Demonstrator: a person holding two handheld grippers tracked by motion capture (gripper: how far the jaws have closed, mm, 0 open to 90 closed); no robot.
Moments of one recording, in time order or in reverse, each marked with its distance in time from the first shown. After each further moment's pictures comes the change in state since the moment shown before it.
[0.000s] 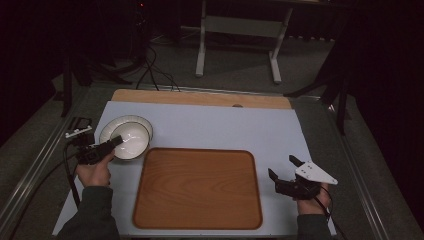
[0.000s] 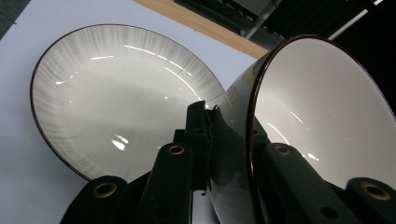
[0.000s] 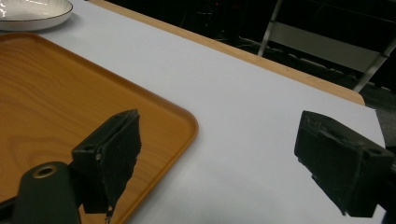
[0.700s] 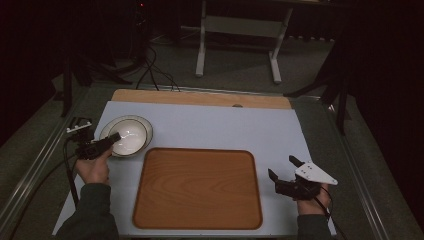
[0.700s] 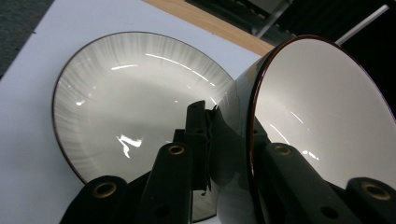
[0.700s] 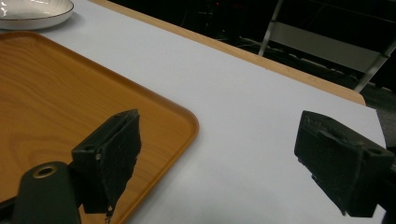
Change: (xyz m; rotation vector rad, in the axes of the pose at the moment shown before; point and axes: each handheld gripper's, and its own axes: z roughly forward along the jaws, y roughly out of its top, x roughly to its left) left arm 0.015 0.009 0.015 0.008 0.039 -0.003; right arm 0.000 -0.001 0.000 0.000 0.001 -0.003
